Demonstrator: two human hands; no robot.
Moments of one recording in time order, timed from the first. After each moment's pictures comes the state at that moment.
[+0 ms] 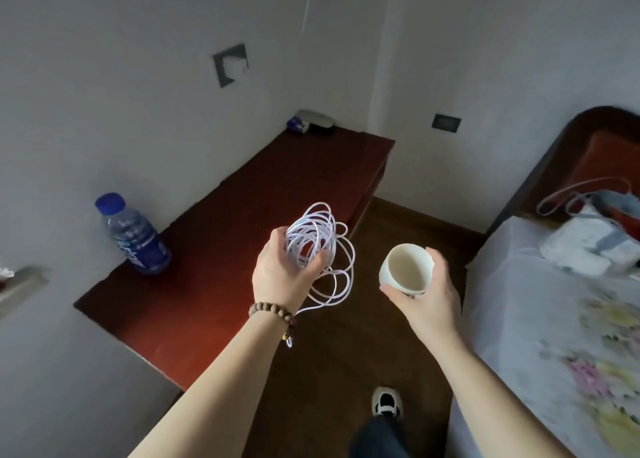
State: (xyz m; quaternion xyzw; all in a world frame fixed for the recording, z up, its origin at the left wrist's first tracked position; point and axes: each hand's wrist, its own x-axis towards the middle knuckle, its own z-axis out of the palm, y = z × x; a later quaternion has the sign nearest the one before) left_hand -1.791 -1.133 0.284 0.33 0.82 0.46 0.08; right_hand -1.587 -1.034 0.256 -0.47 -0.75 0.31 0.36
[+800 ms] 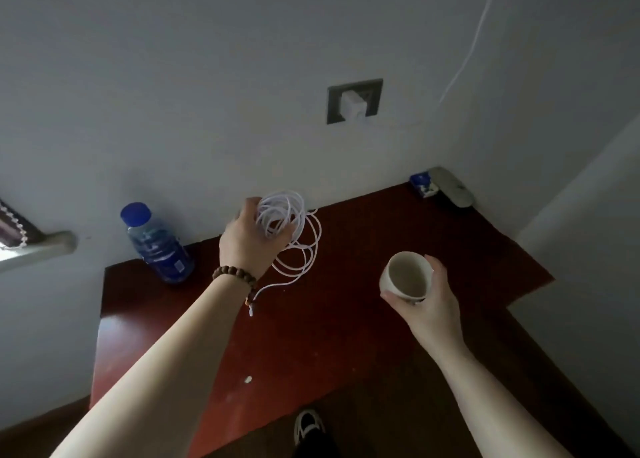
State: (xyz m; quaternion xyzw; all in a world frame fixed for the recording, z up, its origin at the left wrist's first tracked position) left_hand -2.000 -0.997 0.294 0.07 0.92 0.38 -0.11; right_hand -1.836 -0.745 0.259 -0.19 -0.86 0.44 0.16
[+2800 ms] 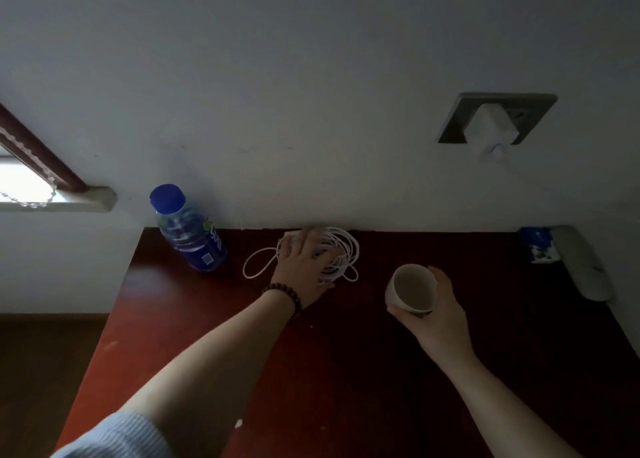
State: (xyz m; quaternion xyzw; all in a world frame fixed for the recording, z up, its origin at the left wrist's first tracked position) left_hand -2.085 -0.986 0.154 0.15 0.99 0.03 0.00; right_hand -2.013 -0.734 0.197 -0.08 -0.89 0.45 -0.02
